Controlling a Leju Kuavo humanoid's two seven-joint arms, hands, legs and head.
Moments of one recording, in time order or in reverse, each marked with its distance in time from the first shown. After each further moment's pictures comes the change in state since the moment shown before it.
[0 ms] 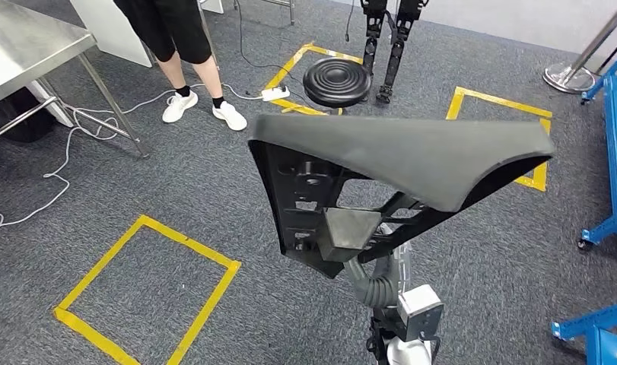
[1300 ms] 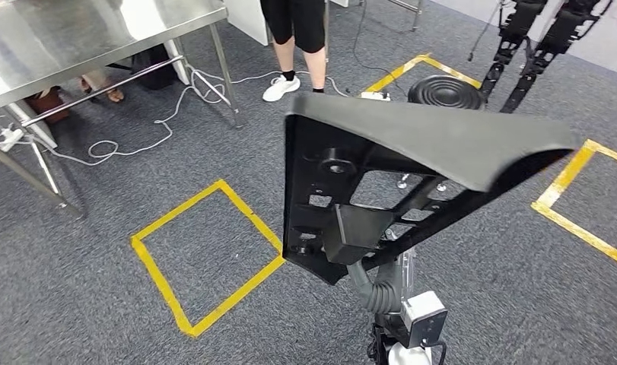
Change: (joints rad) left arm 0.004 -0.003 0.020 0.001 0.001 -0.007 0.000; right arm 0.037 0.007 -0.010 -0.008 0.012 -0.002 -0.014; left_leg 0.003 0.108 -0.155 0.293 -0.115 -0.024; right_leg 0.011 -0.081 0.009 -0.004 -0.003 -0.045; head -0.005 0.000
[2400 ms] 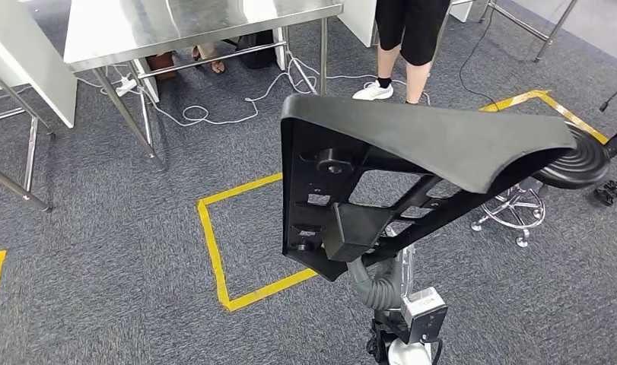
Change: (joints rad) left arm 0.001 0.006 0.027 0.000 0.017 -0.009 0.000; right arm -0.022 0.005 -0.007 0.012 -0.005 0.016 -0.002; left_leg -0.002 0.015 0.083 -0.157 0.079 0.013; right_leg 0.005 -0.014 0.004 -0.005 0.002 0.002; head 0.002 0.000
